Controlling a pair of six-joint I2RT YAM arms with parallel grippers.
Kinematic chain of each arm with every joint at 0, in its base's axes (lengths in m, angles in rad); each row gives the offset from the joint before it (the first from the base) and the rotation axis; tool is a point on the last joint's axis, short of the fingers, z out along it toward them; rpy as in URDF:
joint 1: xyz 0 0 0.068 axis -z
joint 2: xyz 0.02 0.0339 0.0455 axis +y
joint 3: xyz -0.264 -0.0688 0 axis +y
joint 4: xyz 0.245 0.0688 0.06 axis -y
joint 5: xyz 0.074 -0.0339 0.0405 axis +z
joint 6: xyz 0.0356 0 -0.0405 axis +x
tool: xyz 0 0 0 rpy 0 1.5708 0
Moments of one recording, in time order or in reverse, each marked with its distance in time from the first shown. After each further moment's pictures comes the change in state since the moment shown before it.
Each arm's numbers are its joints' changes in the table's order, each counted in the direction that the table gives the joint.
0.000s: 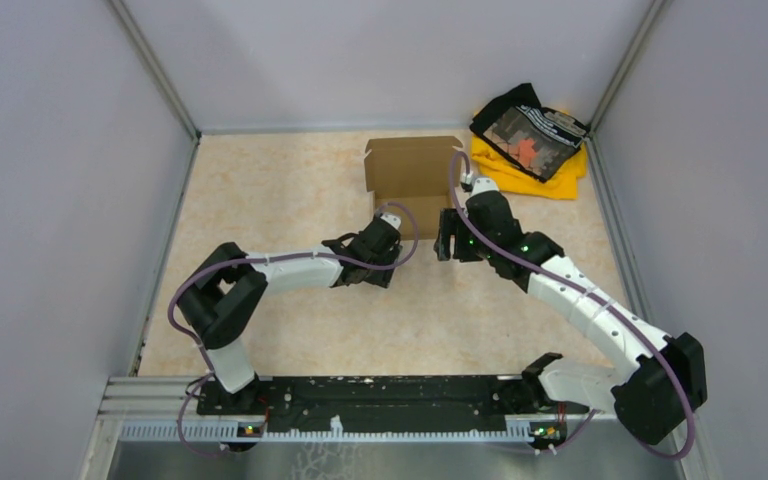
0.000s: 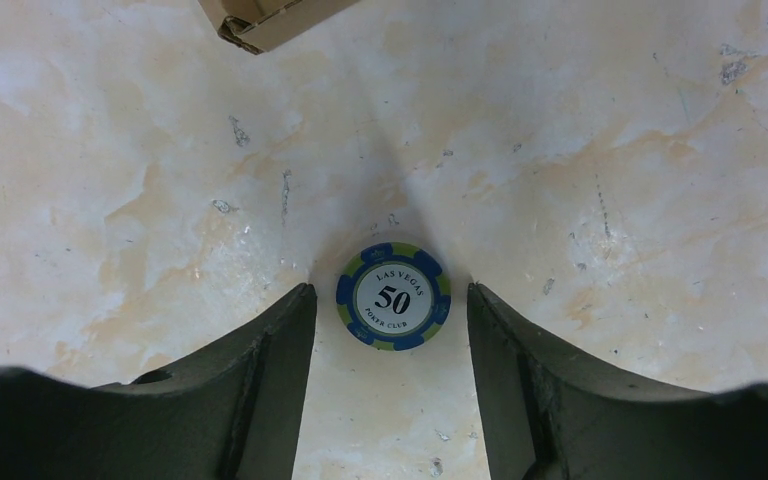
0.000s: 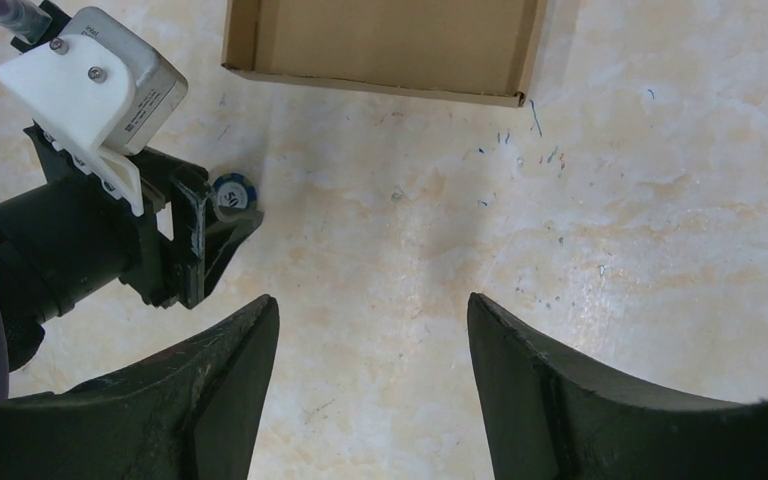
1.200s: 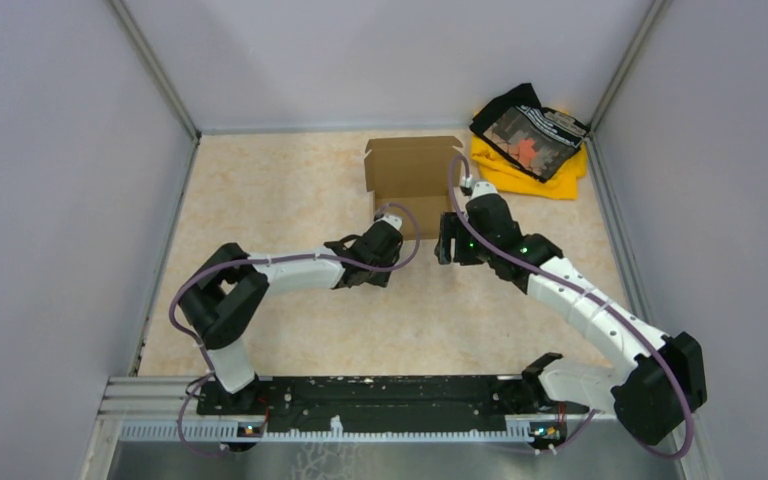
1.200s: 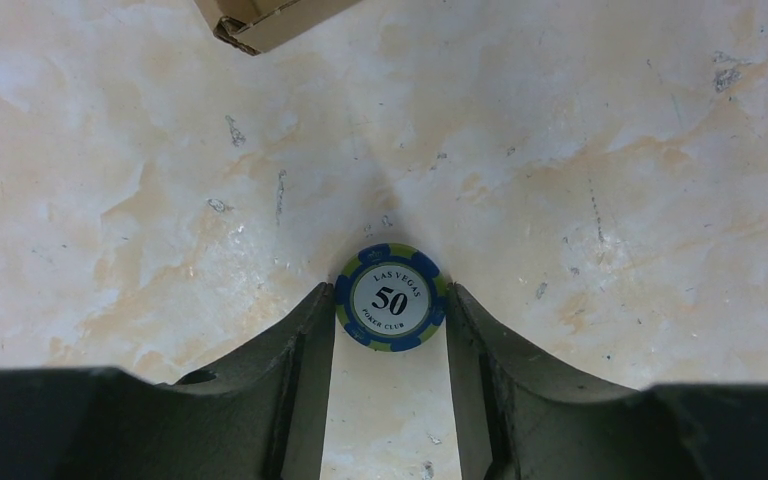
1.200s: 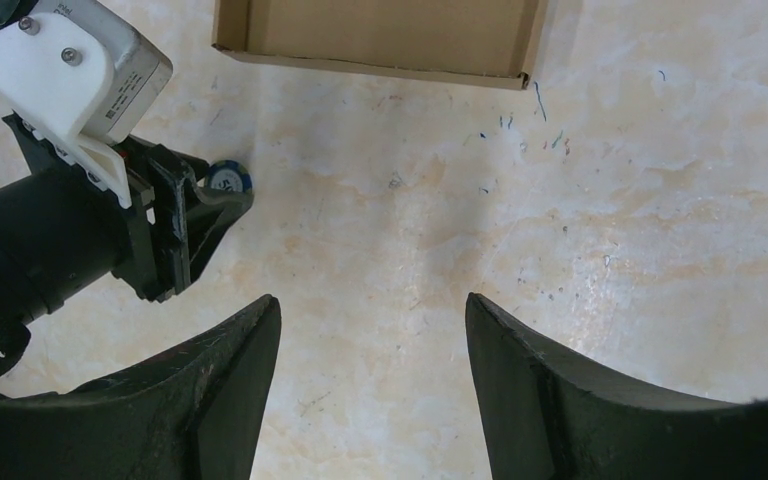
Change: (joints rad) left arm 0.013 0.005 0.000 0.006 0.032 -0.016; right arm 0.005 0.000 0.026 0.003 0.018 0.000
